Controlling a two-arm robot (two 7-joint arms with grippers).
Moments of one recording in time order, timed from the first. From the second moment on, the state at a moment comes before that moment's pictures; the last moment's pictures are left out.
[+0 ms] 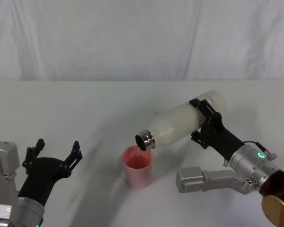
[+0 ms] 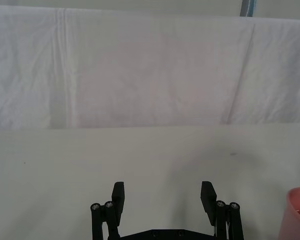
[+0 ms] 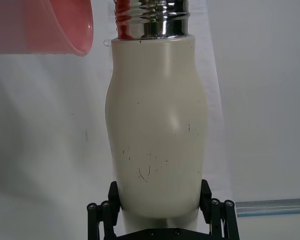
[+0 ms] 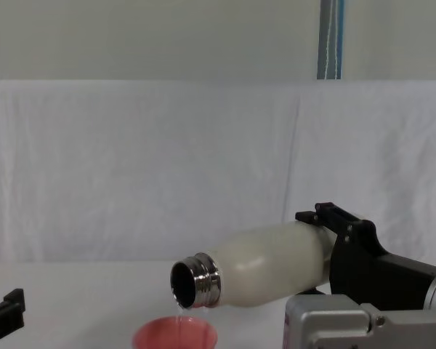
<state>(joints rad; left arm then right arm) 0.27 0.24 0.04 -1.85 -0.25 -0.02 -0.02 0.35 0.43 -0.65 -1.45 -0.97 -0.10 -0.08</state>
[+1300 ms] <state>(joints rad) 0.27 0.24 0.04 -1.85 -0.25 -0.02 -0.02 0.36 0.43 -0.64 -1.45 -0.97 -0.10 -0.08</state>
